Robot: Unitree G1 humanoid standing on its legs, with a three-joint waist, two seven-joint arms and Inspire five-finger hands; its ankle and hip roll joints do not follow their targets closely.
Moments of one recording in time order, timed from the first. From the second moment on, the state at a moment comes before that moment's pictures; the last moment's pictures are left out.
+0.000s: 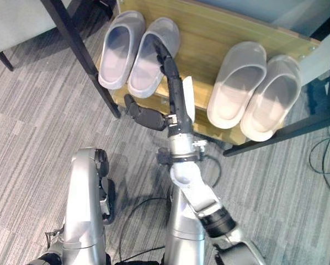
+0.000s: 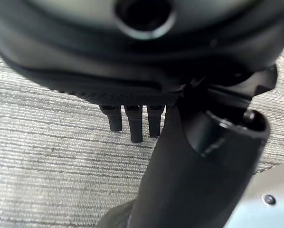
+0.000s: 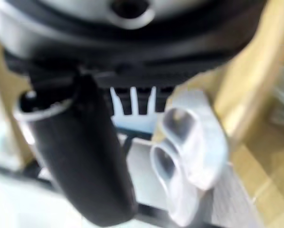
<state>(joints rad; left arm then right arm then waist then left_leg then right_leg) -0.19 0.26 -0.31 1.13 -0.19 -0.21 0.32 -0.35 -0.50 0.31 -0.25 -0.15 -0.16 -0.40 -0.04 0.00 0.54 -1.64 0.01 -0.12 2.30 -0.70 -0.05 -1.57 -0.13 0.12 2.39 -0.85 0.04</state>
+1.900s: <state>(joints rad) -0.29 0.40 -0.77 0.16 0.21 -0.26 -0.17 0.28 -0.38 0.36 0.54 -0.20 -0.12 -0.08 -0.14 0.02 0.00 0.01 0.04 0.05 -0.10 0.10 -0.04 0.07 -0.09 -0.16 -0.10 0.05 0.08</state>
